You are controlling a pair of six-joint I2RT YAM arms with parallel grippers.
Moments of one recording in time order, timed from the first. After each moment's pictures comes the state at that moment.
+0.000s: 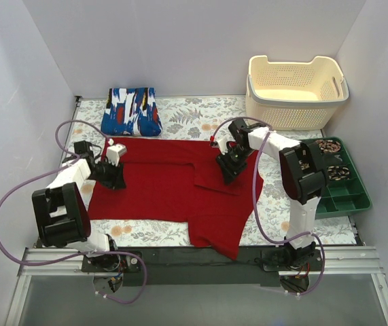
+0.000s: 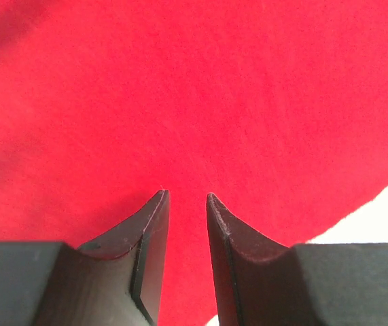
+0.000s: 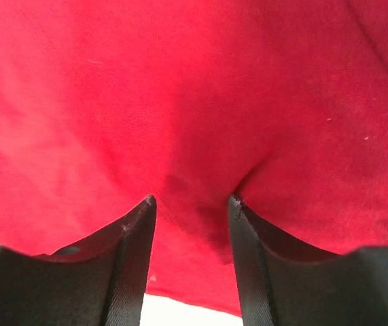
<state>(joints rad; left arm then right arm) 0.24 1.49 0.87 -0.65 0.62 0.64 0.44 1.97 1.39 -0.88 -0.48 -0.36</state>
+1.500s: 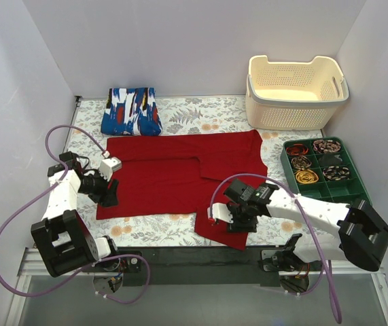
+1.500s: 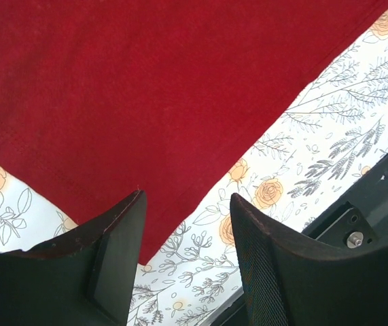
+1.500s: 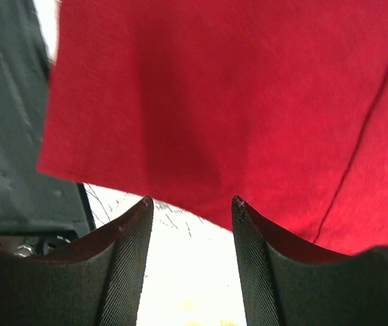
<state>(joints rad) 0.37 1.25 0.84 -1.05 0.60 1.01 0.93 1.25 0.69 -0.81 -0.18 -0.70</state>
